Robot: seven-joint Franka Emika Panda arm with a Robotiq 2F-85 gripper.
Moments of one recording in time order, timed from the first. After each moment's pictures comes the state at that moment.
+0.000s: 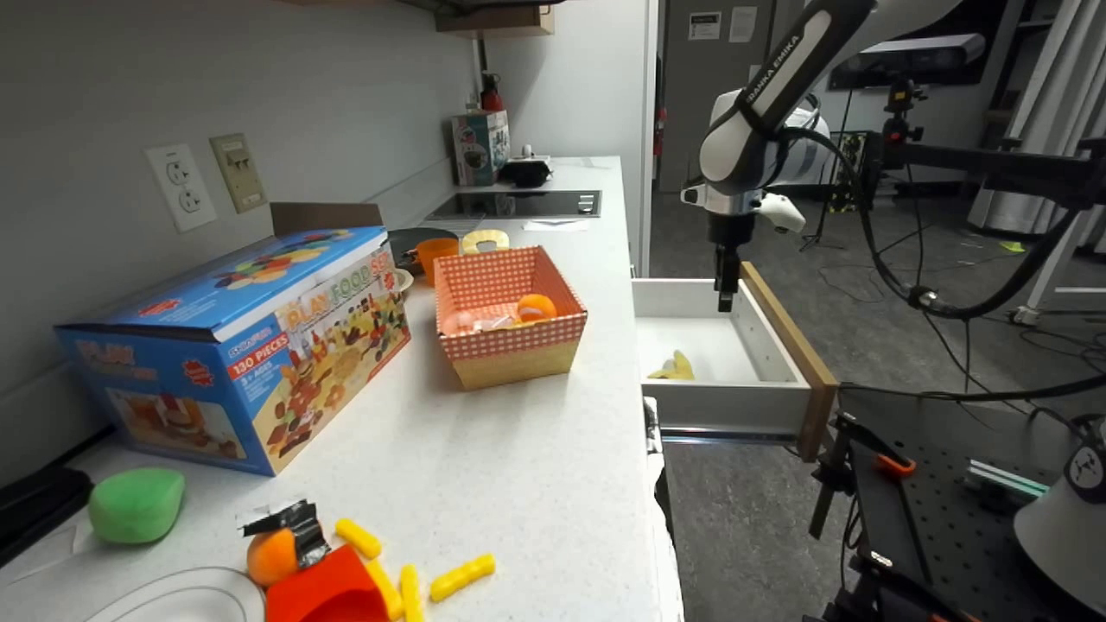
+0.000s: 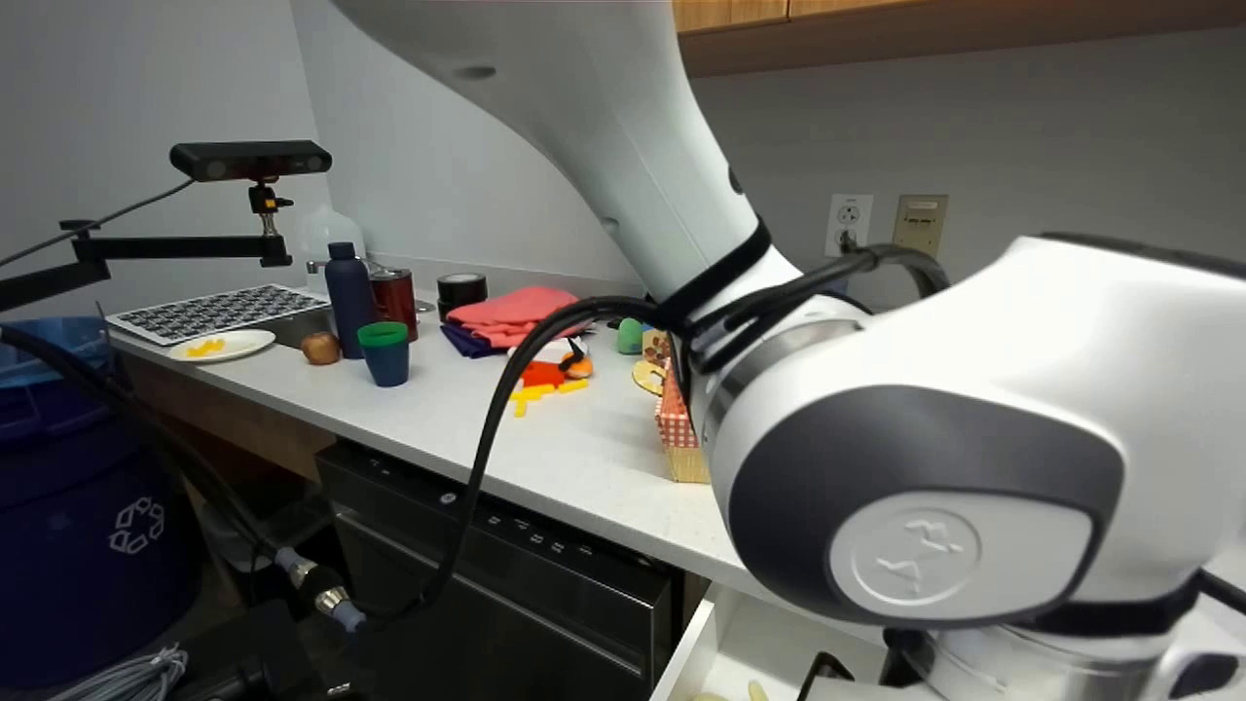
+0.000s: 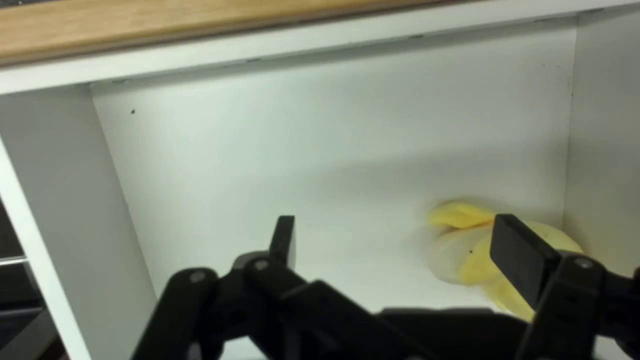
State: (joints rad) arm -0.48 0.25 -0.20 -2.30 0.06 2.52 -0.90
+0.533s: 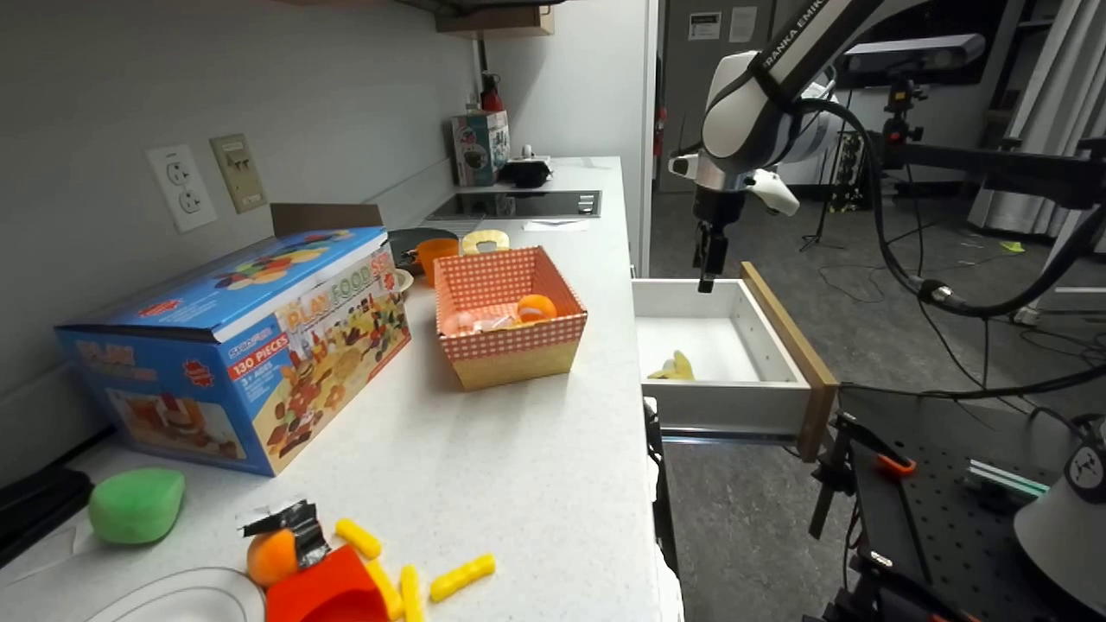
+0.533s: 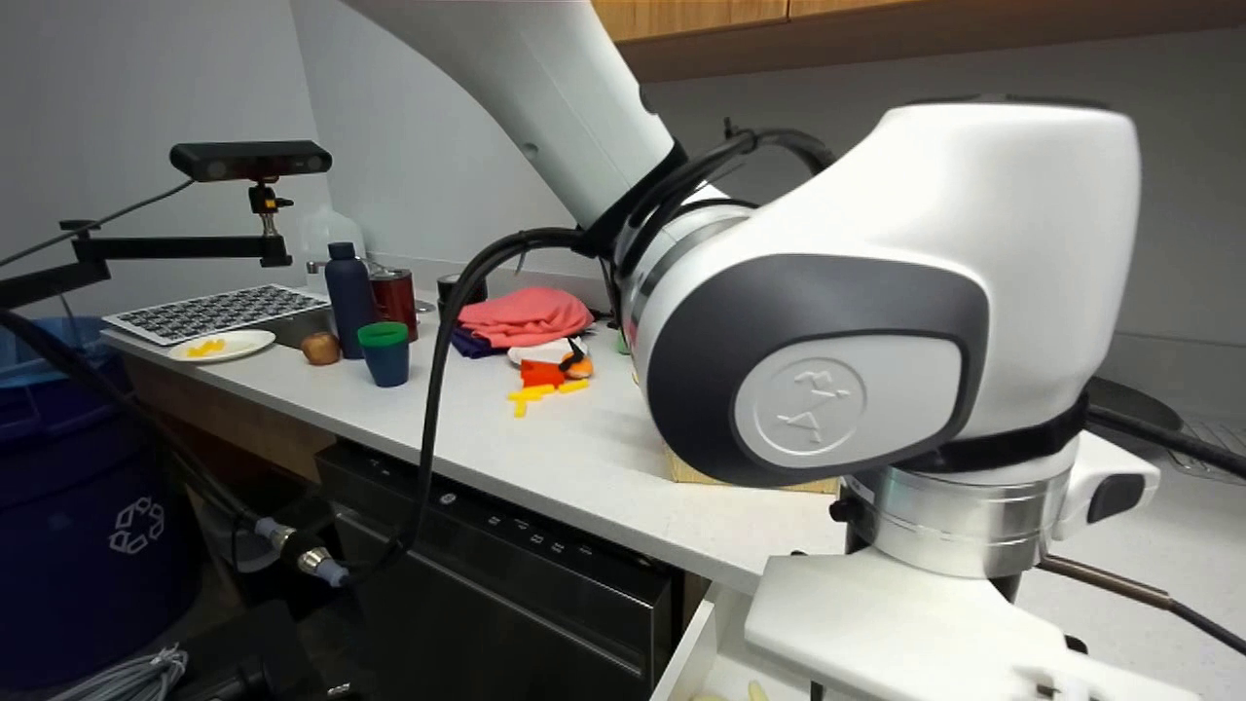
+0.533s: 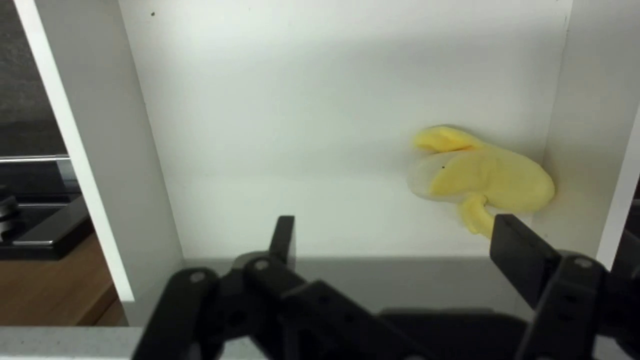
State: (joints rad) arm -0.40 0.11 -0.20 -2.38 0.06 2.60 -0.90
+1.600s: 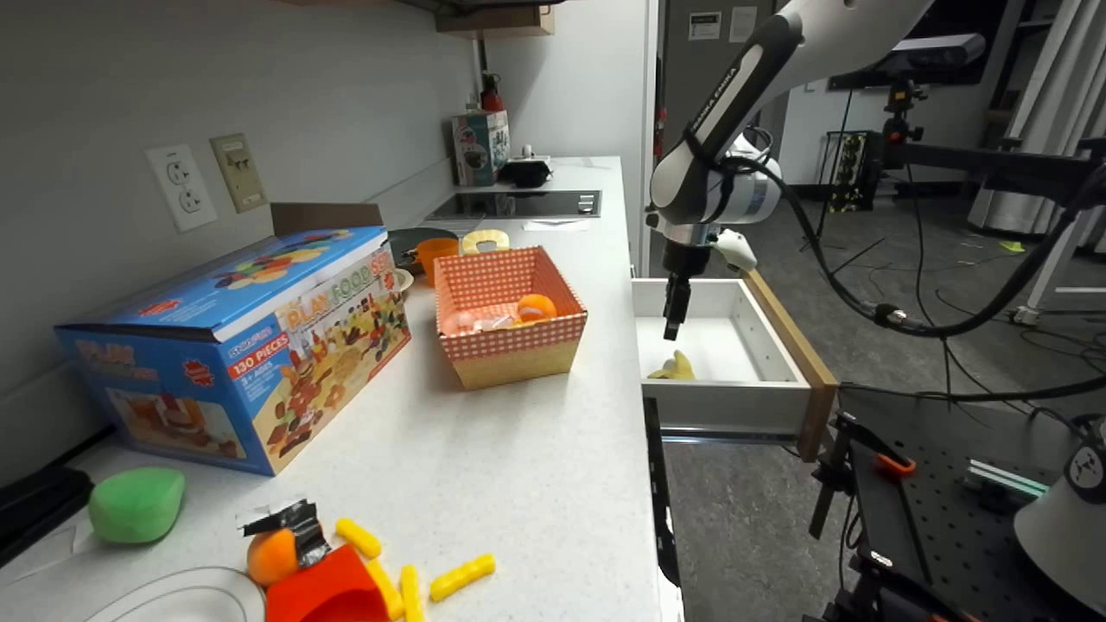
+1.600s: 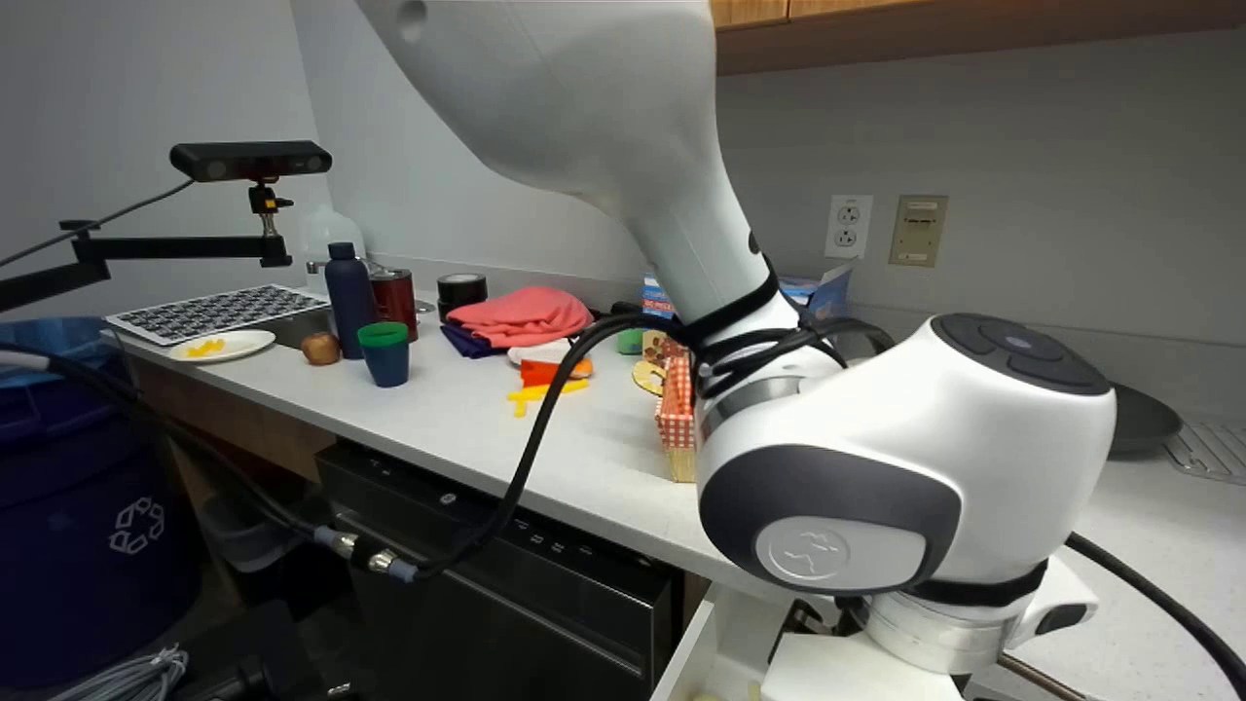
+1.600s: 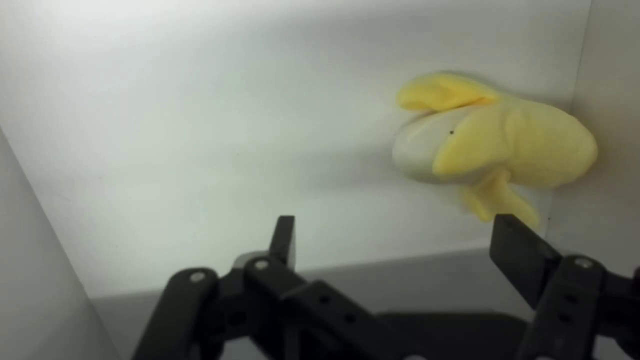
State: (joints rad) arm -0.43 0.40 -0.10 -2.23 0.37 2.66 -1.05
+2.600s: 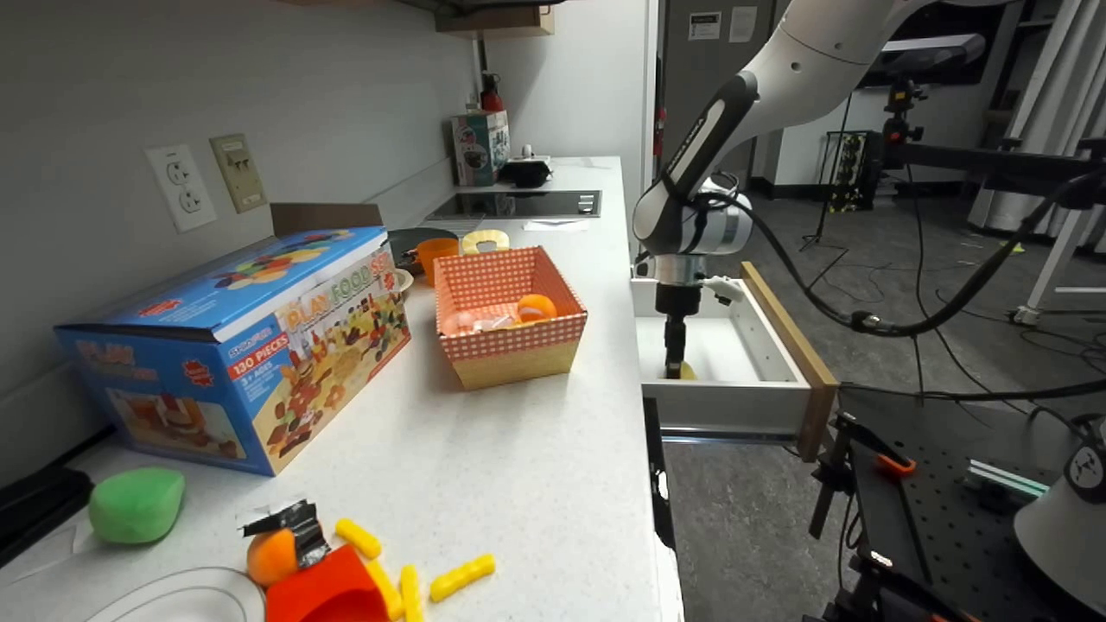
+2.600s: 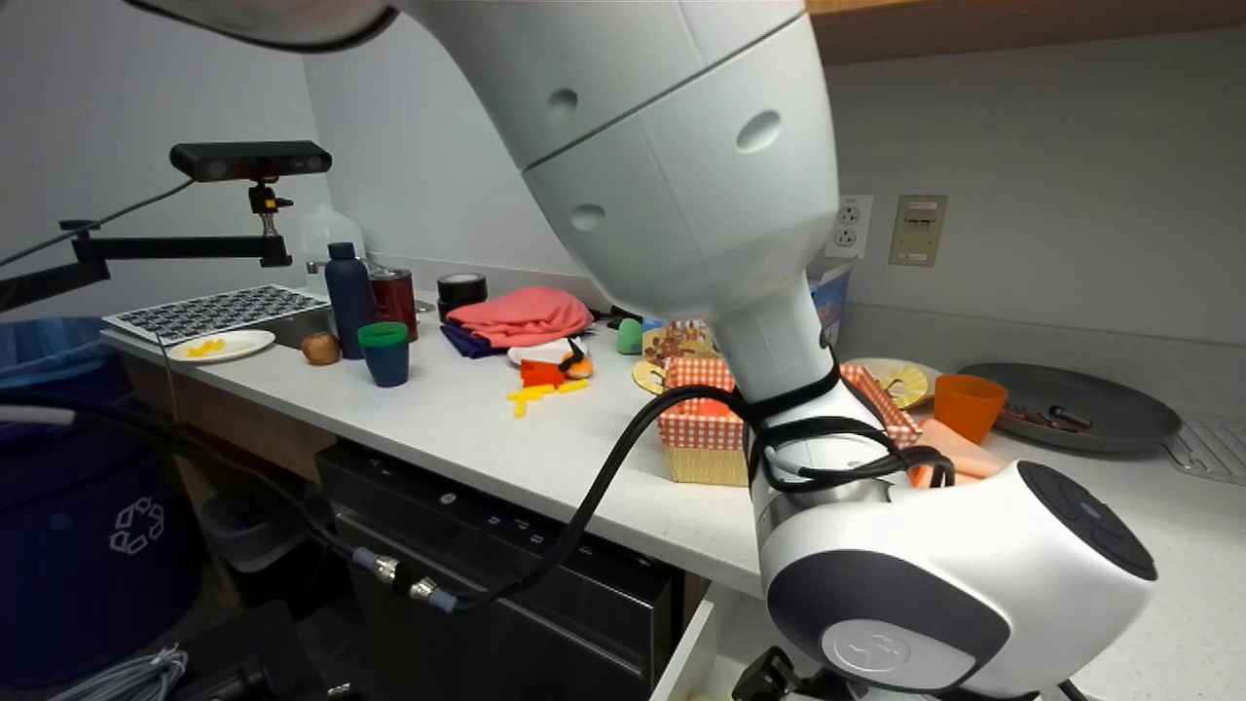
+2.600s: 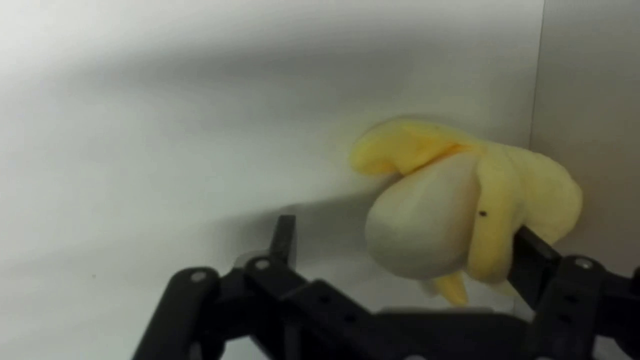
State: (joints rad) arm -0.54 0.61 0.00 -2.06 0.37 2.42 -1.05
